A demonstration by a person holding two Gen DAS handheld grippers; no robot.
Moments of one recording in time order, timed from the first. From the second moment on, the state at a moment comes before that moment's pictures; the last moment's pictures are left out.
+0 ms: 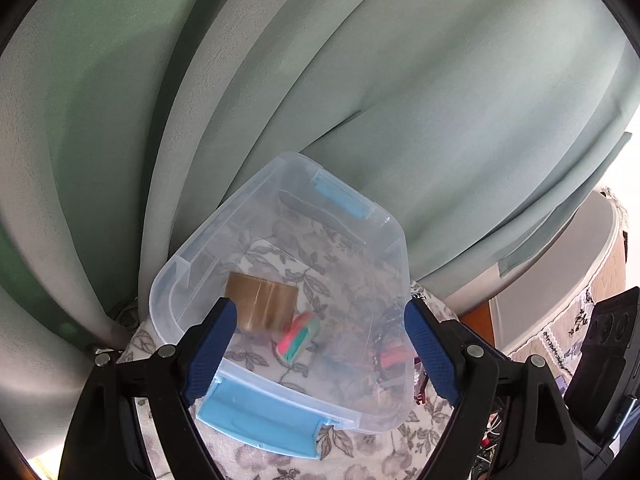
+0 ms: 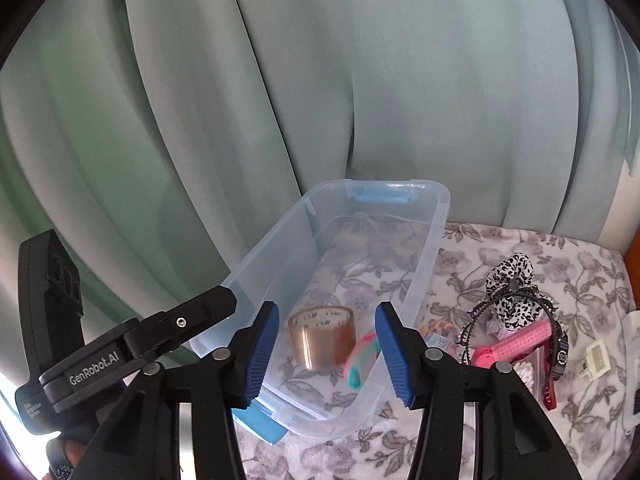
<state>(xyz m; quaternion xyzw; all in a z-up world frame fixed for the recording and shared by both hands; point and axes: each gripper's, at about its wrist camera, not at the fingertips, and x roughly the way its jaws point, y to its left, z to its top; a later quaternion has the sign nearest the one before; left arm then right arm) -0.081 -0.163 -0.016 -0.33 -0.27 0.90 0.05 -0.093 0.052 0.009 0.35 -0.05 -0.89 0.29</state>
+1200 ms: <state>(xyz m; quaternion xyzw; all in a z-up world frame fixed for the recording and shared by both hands) -0.035 -0.079 0.051 -0.33 -0.15 0.93 0.10 -0.024 0.167 0.038 0.30 -0.15 -0.91 0.25</state>
